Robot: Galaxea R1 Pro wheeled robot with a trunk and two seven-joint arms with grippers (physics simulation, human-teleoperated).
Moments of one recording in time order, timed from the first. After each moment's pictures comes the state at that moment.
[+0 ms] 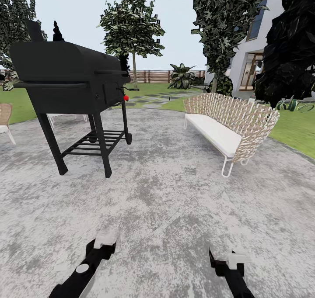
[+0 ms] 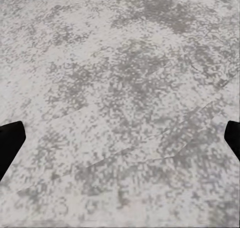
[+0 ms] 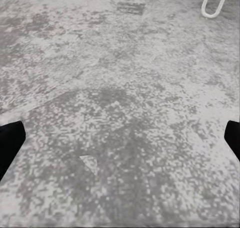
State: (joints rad) left arm -0.47 0.02 0.00 -0.43 -0.08 -0.17 0.02; right arm -0.20 -0.05 -0.05 -0.70 0.01 -0.35 0.00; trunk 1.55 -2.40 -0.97
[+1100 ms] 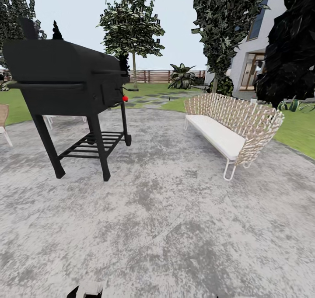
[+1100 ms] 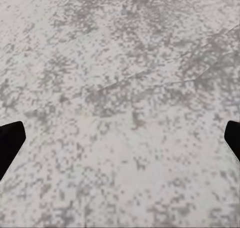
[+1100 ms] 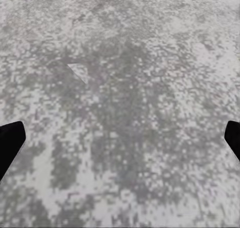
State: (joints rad) left arm -0.30 0.06 0.02 -0.25 -0.06 -0.38 0.02; right arm -0.21 -0.07 -0.05 -0.30 0.01 -0.47 0.00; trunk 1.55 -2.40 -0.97
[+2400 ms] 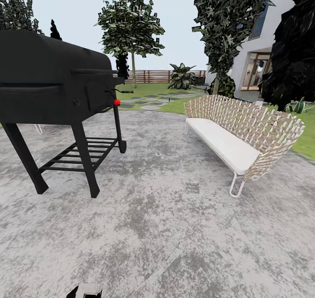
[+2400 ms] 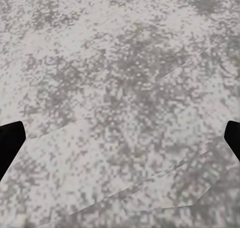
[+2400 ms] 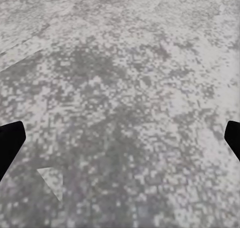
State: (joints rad) left arm -0.30 0.06 0.02 -0.24 -0.06 -0.38 0.02; right arm -0.21 -0.06 -0.05 -0.29 0.01 -0.47 0.00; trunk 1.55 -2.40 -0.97
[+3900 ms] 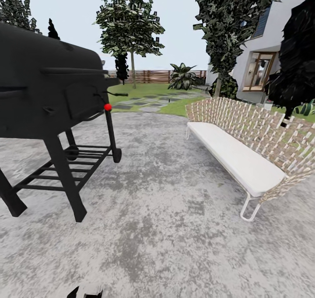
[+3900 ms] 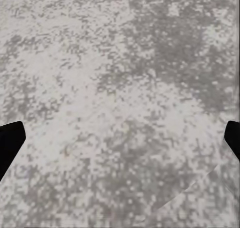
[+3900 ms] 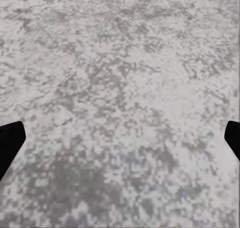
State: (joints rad) left arm -0.30 0.06 0.02 -0.24 -0.06 -0.38 0.02; right arm -0.21 -0.06 -0.05 -0.29 0.01 -0.47 0.01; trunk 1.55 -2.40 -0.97
